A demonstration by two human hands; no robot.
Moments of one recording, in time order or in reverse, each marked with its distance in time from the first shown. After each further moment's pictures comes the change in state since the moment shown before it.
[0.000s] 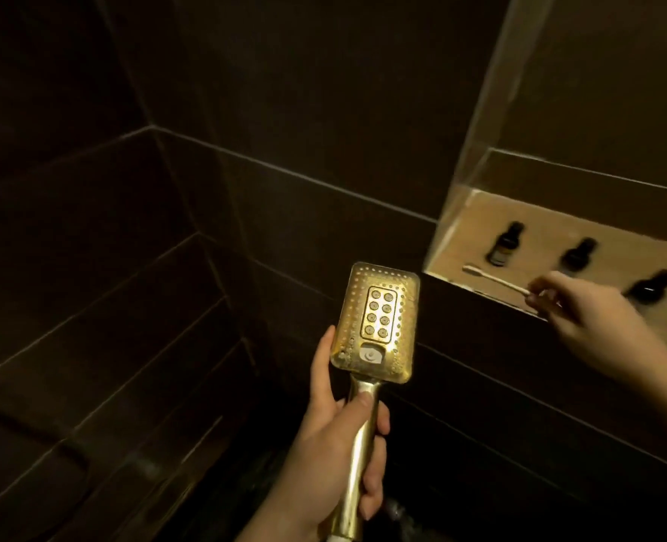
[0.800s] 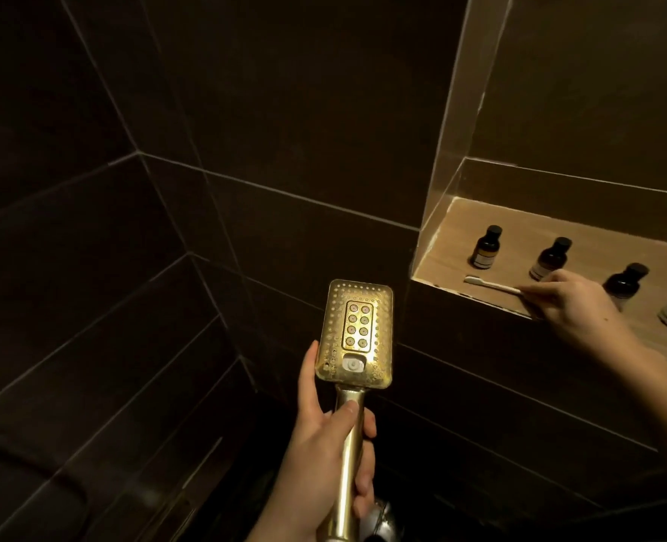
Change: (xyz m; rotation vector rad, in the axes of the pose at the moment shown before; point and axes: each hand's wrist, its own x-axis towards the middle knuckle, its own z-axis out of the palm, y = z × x) left_hand -0.001 -0.003 -0.006 -0.007 0.040 -0.027; right_hand 0.024 0.045 0.026 -0.031 0.063 0.215
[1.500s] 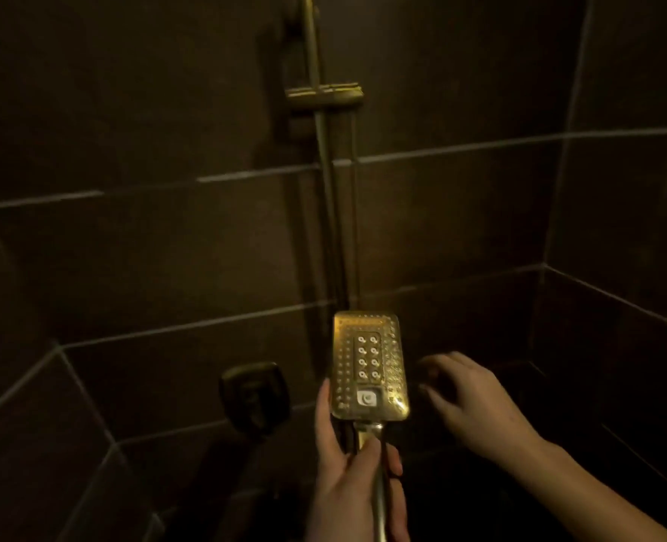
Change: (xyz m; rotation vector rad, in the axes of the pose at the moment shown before) left_hand -0.221 0.125 -0.195 -0.101 0.755 0.640; right_hand -0.145 -0.562 0.075 0.456 -0.283 -1.109
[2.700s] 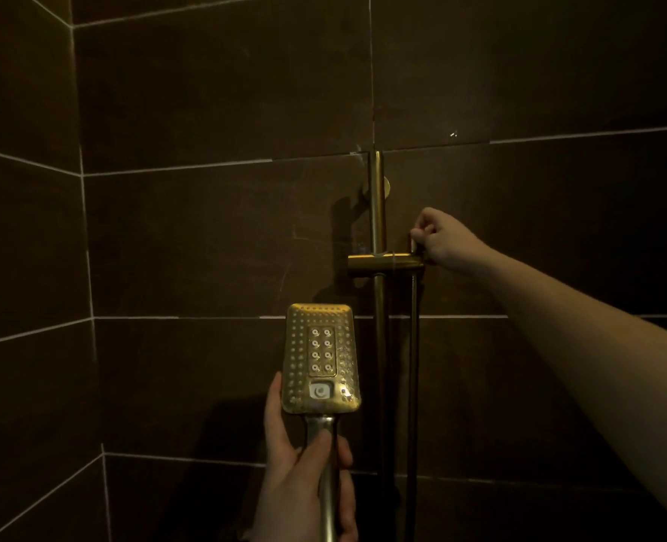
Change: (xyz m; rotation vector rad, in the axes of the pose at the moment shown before) left_hand 0.133 0.146 0.019 0.042 0.216 0.463; right_hand 0.366 -0.137 -0.208 0.395 0.149 -0.327
